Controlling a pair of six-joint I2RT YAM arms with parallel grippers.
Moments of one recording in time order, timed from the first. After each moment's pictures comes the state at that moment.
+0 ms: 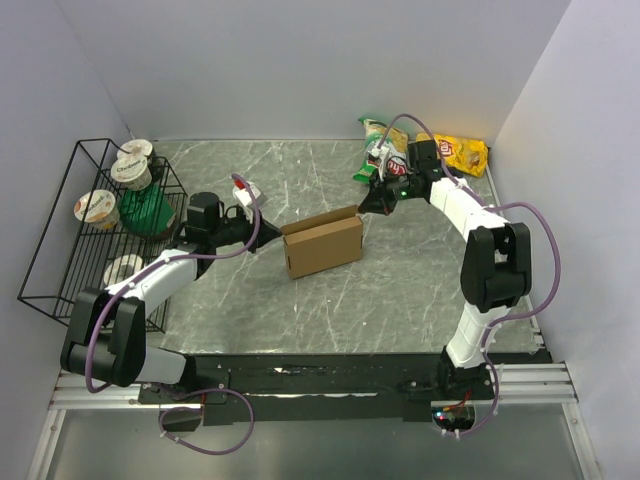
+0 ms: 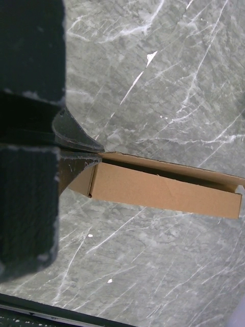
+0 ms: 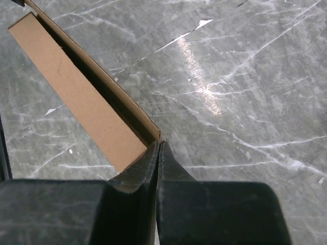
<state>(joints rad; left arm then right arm) -0.26 1.37 0.74 0.25 0.78 0.07 0.16 1.83 1.46 -0.54 -0.91 -0.52</state>
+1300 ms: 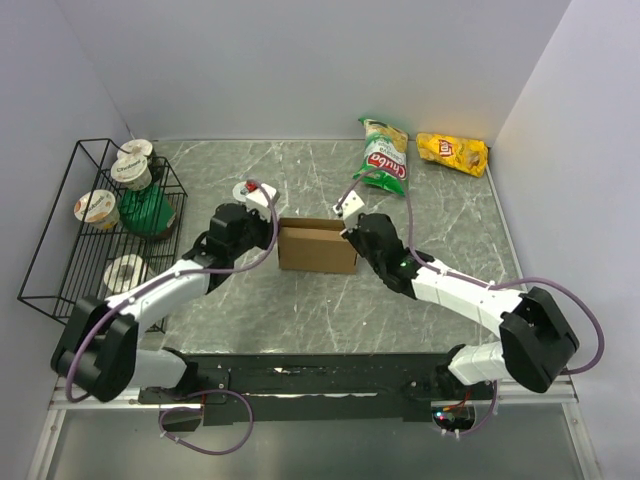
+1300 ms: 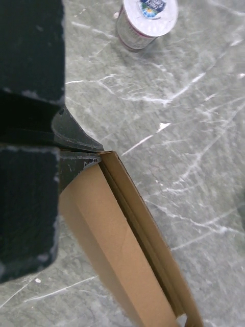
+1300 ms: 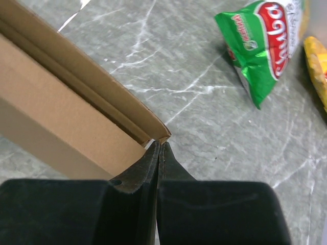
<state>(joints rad) -0.49 1.33 0.74 0.25 0.11 -0.04 0.72 1.34 0.79 0.08 0.37 -0.27</state>
